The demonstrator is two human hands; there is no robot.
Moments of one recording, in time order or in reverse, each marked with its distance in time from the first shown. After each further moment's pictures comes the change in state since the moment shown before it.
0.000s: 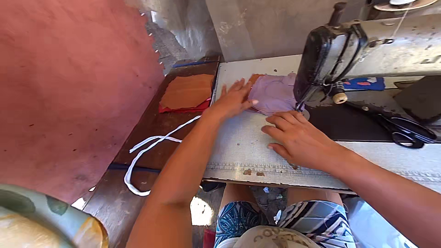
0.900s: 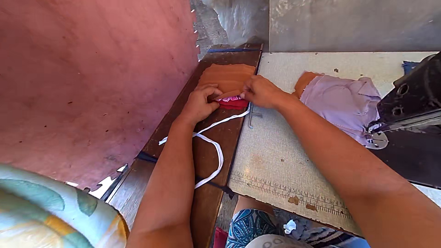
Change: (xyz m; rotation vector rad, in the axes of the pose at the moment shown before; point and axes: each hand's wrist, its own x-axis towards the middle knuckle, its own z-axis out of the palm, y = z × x) left_hand -0.110 -0.168 -0.033 -0.210 0.348 -0.221; right_hand 0.261 0.020 0.087 0.450 -0.200 0.097
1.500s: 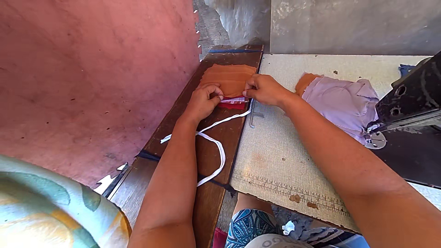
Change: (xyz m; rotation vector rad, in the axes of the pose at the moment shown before) left_hand 0.004 -0.003 0.004 -0.017 0.040 -0.014; right_hand -0.005 -0.007 -0.013 0.151 0.026 -0.012
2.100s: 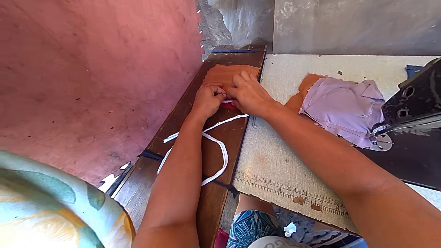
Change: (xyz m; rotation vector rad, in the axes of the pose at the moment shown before) left_hand 0.007 0.020 0.002 -0.026 0.017 -0.219; right_hand 0.015 -0.023 0.046 -0.483 0.249 -0.402
